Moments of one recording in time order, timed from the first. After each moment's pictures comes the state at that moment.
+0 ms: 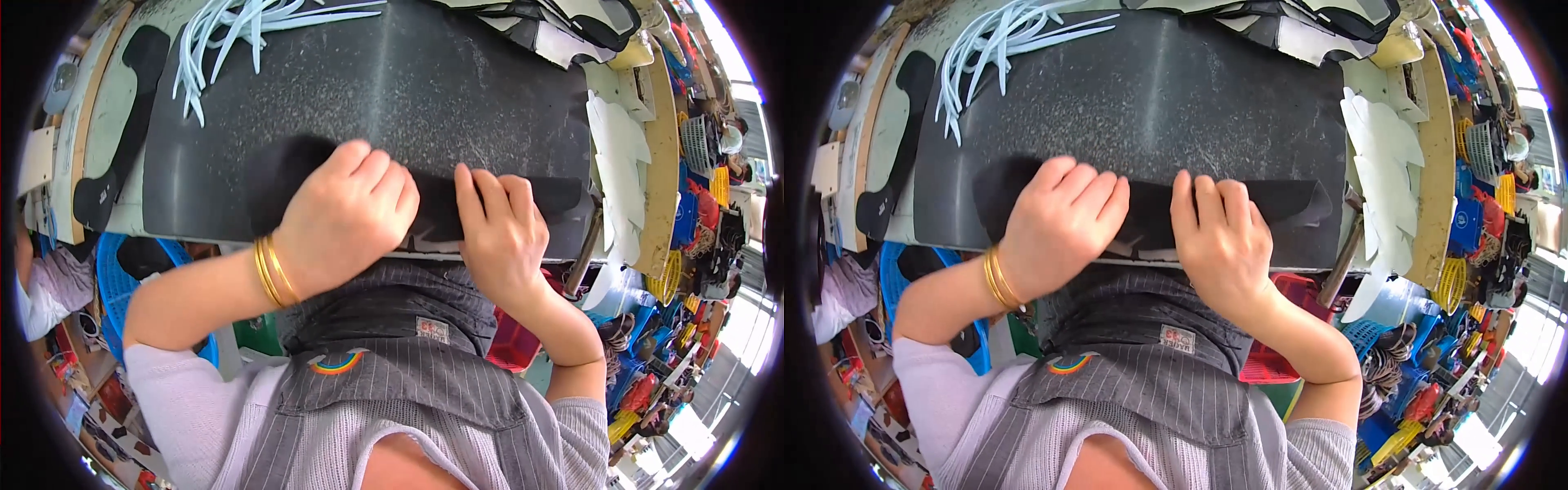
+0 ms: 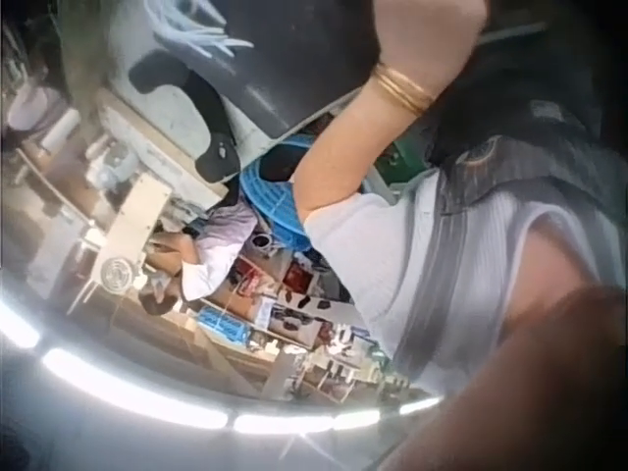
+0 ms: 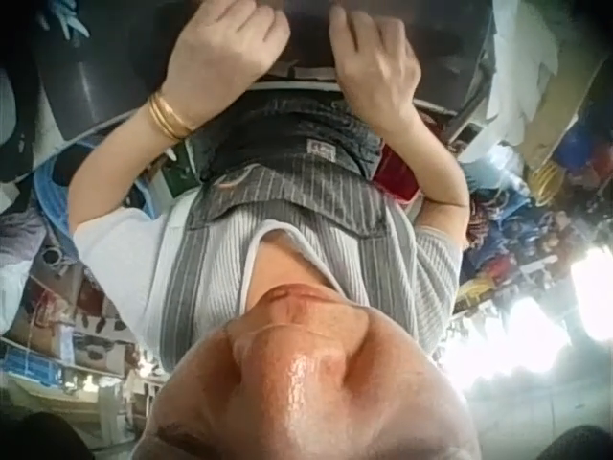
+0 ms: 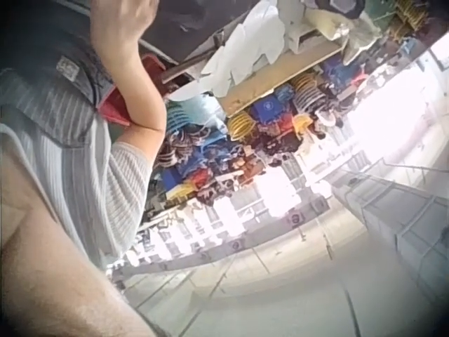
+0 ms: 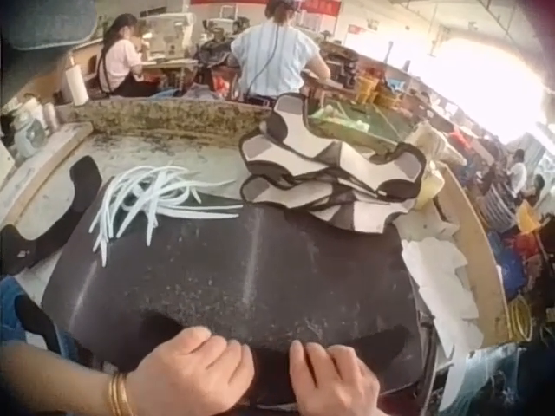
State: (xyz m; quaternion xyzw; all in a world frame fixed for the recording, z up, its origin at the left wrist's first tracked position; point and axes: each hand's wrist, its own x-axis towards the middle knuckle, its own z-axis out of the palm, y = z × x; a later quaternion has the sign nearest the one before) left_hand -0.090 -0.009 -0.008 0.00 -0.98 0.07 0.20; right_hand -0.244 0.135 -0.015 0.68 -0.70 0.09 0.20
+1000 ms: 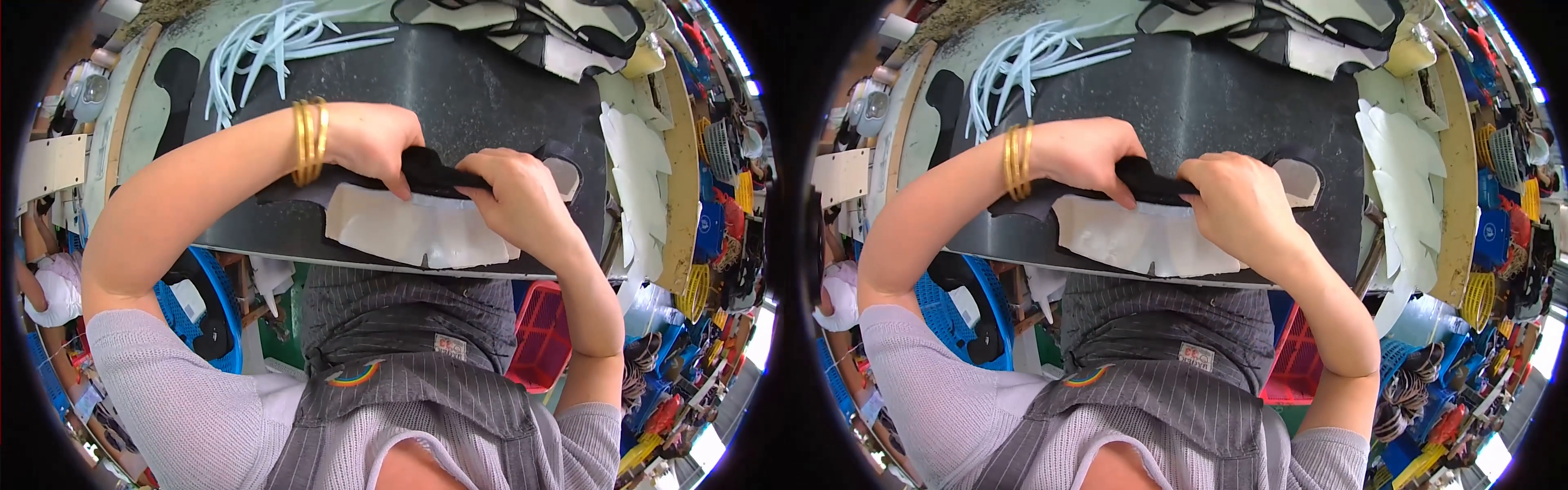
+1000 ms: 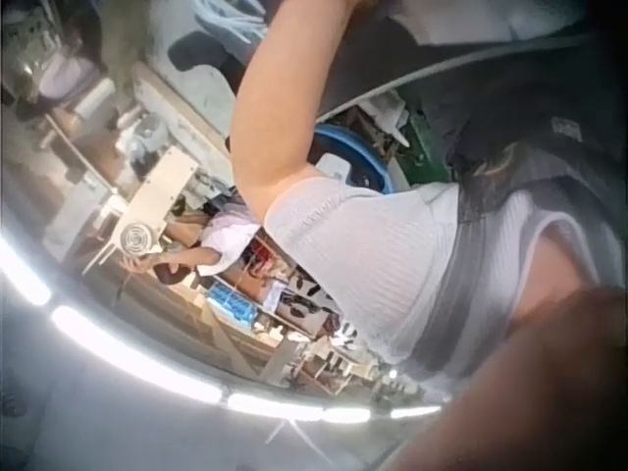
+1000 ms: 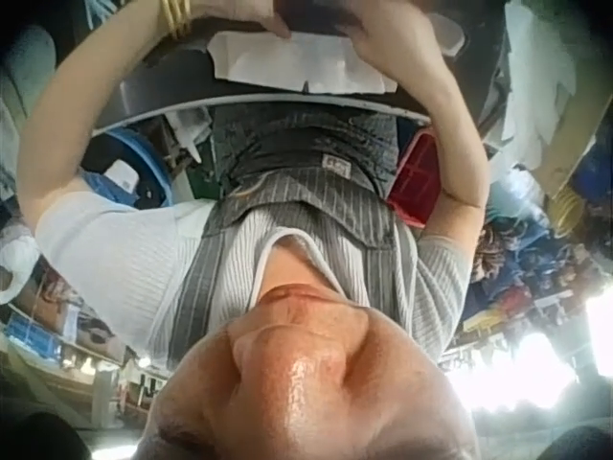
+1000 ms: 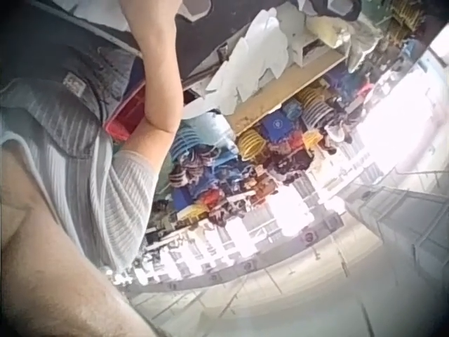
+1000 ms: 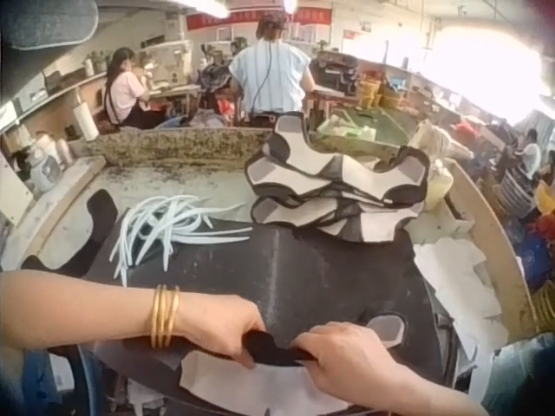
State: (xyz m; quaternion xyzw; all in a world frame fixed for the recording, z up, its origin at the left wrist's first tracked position) left_hand -0.157 -0.082 0.019 0.11 -0.86 -0.41 -0.29; right_hand -0.282 0.098 0.000 0.65 -0.70 0.22 -0.18
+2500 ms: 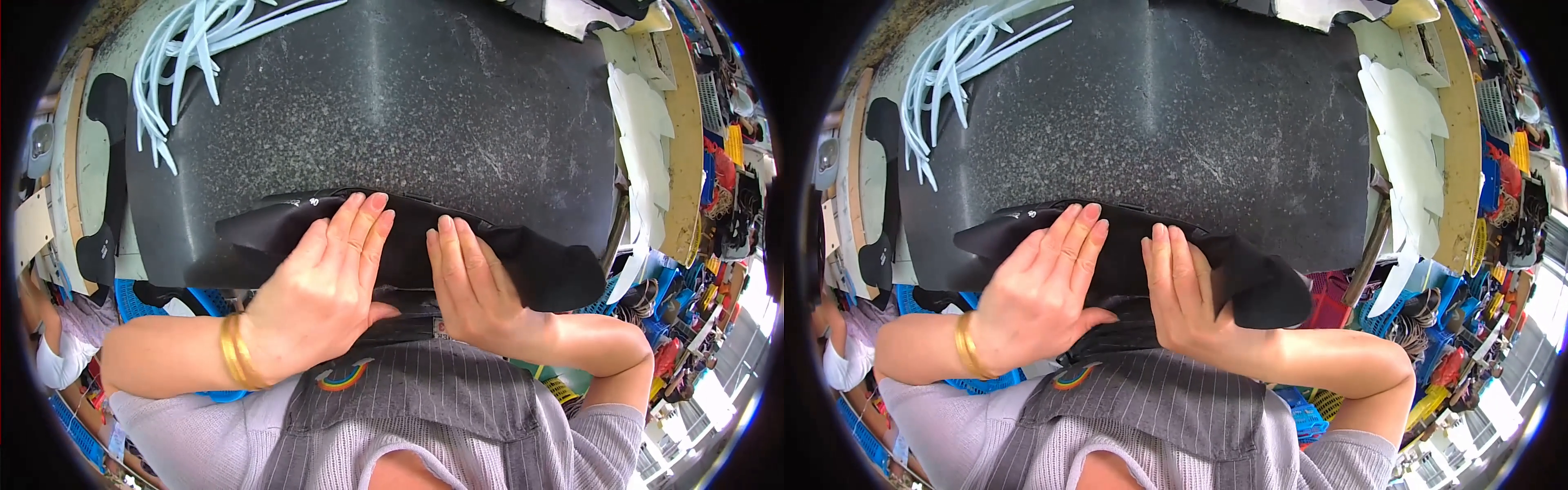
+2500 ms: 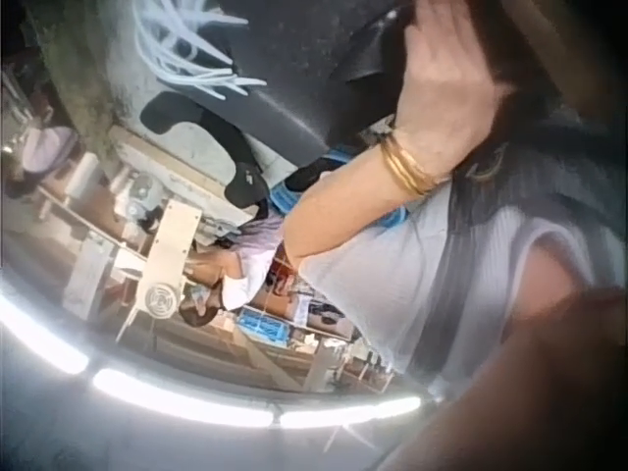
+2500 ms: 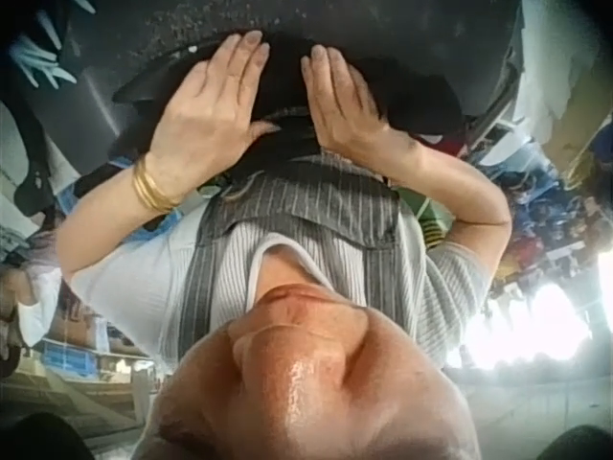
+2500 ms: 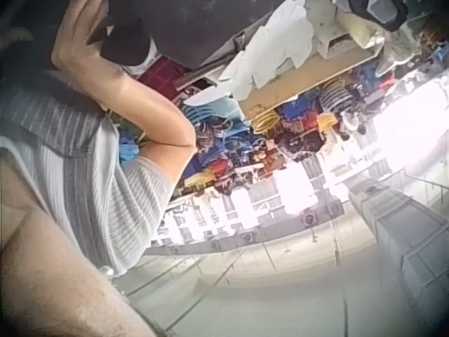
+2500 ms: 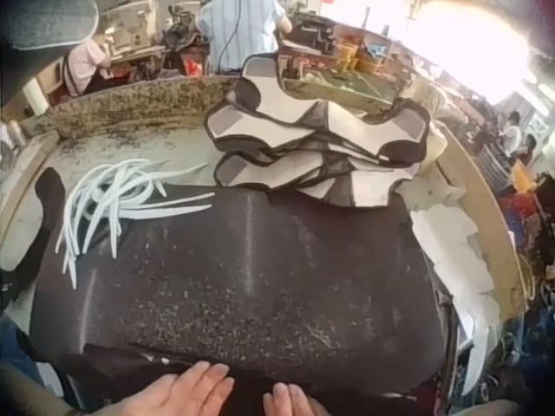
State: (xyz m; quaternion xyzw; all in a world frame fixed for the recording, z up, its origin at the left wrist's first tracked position) left_hand -0.072 -0.010 0.016 0.00 -1.00 -0.06 -0.05; right_hand -0.220 0.159 -0.014 0.78 -0.60 -0.09 0.17
